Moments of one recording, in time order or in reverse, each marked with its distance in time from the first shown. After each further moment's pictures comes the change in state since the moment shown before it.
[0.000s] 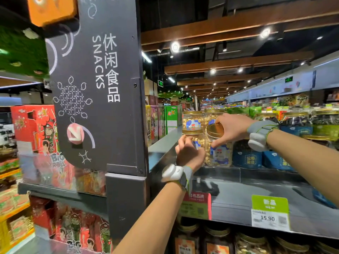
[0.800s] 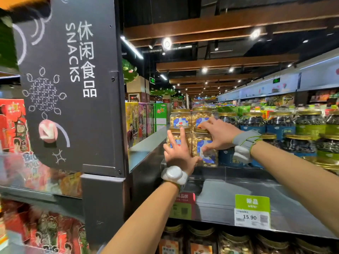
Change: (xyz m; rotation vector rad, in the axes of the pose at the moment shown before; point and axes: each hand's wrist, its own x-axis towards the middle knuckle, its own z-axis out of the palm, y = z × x) left_hand 0.008 -0.021 0.039 0.580 0.197 0.193; right_hand -0.004 0.002 0.034 -0.015 -0.010 -0.044
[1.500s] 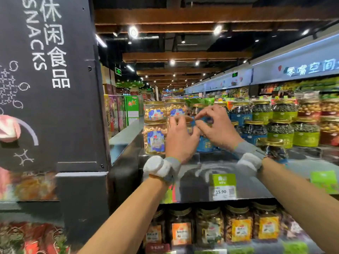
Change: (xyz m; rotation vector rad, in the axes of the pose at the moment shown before) left_hand -0.016 0.055 -0.071 -0.704 -0.100 0.146; right_hand -0.097 -0.028 -0.014 0.580 0.641 0.221
